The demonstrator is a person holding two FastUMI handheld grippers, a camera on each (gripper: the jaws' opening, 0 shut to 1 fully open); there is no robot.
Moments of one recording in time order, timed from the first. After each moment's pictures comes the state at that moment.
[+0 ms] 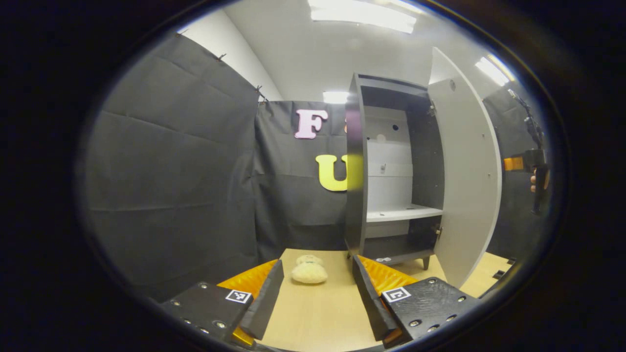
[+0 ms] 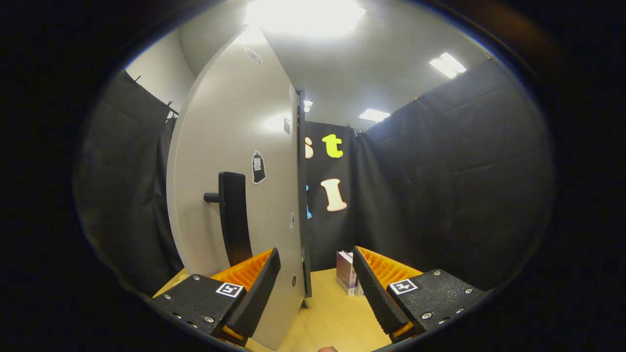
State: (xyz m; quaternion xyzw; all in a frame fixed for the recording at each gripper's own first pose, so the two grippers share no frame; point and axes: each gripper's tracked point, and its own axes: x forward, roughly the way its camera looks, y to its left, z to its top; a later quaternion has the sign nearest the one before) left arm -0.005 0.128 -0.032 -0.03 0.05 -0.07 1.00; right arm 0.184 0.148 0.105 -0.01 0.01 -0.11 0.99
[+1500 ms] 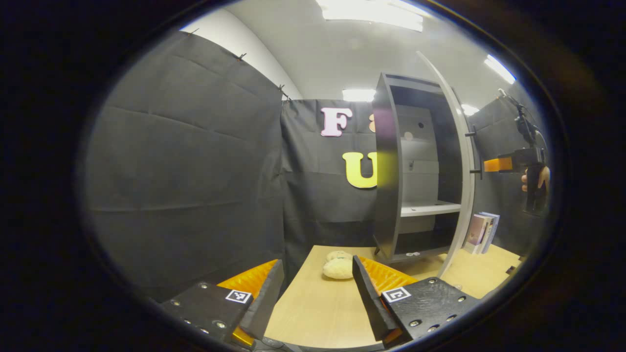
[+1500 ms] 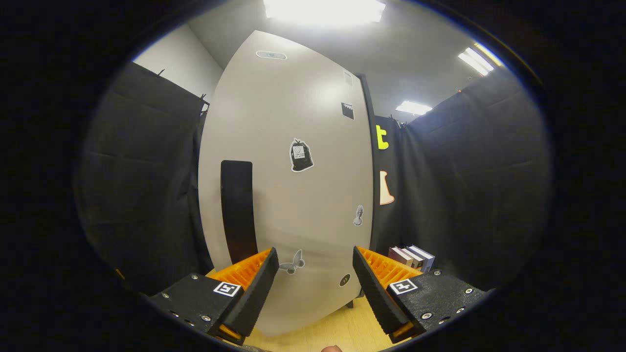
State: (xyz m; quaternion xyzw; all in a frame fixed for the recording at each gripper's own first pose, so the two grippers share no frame) left arm 0.002 0.207 -0.040 -0.03 0.05 0.00 1.00; right arm 0.242 0.270 0.081 -0.02 0.04 0.00 1.00
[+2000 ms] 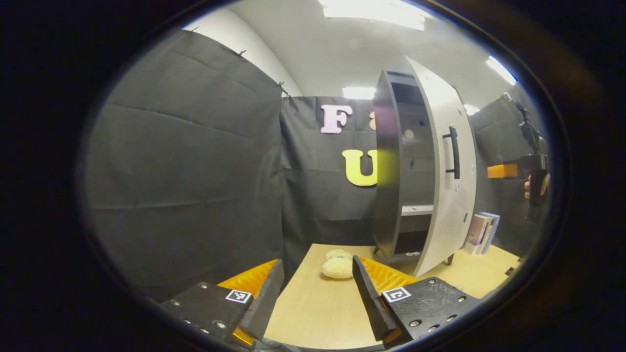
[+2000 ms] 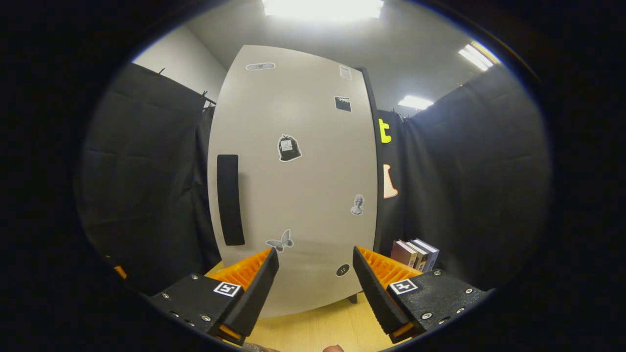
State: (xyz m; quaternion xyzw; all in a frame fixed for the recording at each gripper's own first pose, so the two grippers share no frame) left arm 0.019 0.192 -0.047 -0.03 0.06 -0.02 1.00; right arm 0.237 0.264 0.062 -0.01 0.06 0.01 1.00
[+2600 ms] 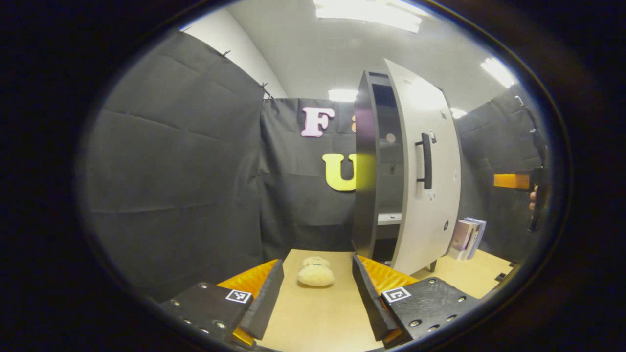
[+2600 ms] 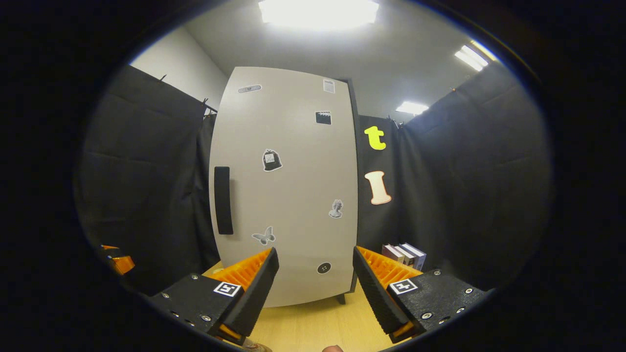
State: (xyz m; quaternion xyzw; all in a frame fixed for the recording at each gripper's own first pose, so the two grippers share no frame) left arm 0.044 0.121 -0.022 -0.04 0.05 -0.06 1.00; right arm 0.195 0.206 0.076 -0.02 0.02 0.01 1.00
